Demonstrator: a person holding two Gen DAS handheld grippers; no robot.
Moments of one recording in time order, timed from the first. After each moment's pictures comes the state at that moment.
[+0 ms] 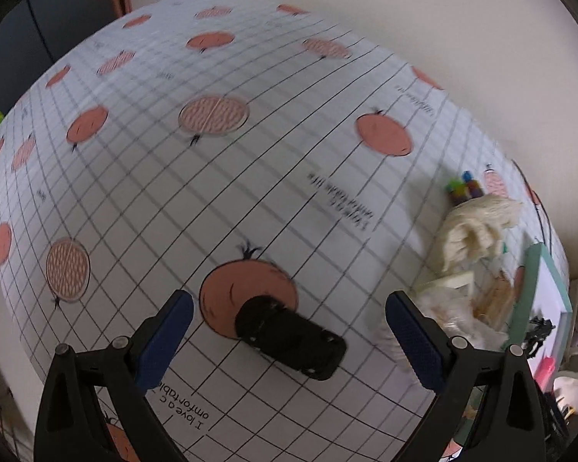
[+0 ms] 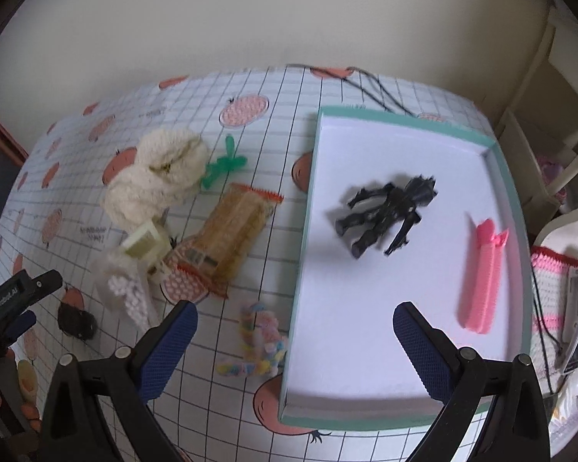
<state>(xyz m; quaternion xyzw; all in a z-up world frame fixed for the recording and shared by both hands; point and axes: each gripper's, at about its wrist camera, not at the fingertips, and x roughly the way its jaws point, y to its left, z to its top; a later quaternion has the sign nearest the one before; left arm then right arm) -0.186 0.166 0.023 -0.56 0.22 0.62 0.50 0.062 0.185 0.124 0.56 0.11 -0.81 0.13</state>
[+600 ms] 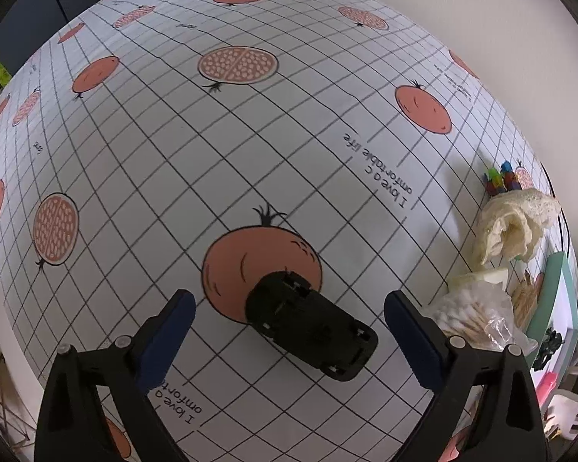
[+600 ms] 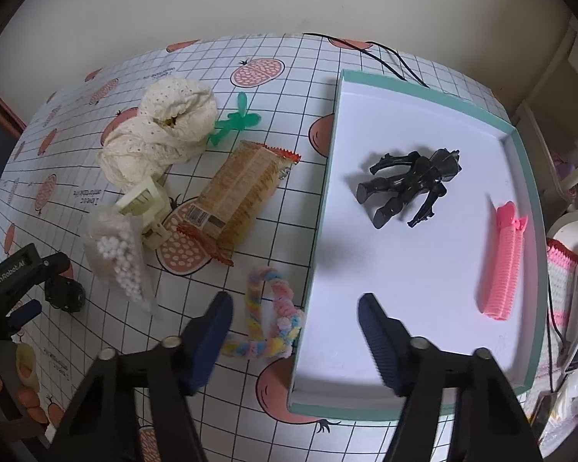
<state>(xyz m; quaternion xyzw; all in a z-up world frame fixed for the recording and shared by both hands) -0.188 0.160 -0.007 -0.59 0.24 0.60 0.47 0.068 0.175 0.103 0.58 0.14 -0.79 0.14</state>
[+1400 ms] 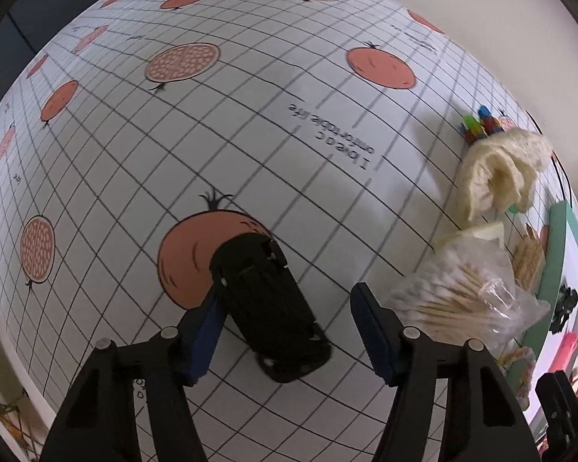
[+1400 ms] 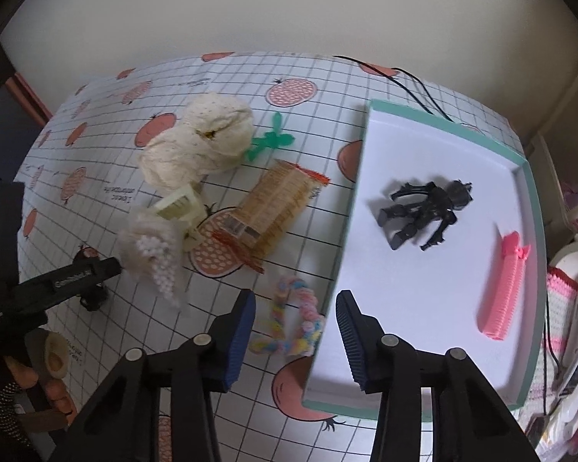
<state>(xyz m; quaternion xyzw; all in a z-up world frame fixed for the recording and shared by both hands) -0.134 0.171 -0.010 -0.55 0.32 0.57 0.53 0.079 0.165 0.122 0.55 0.15 -0.80 0.20</state>
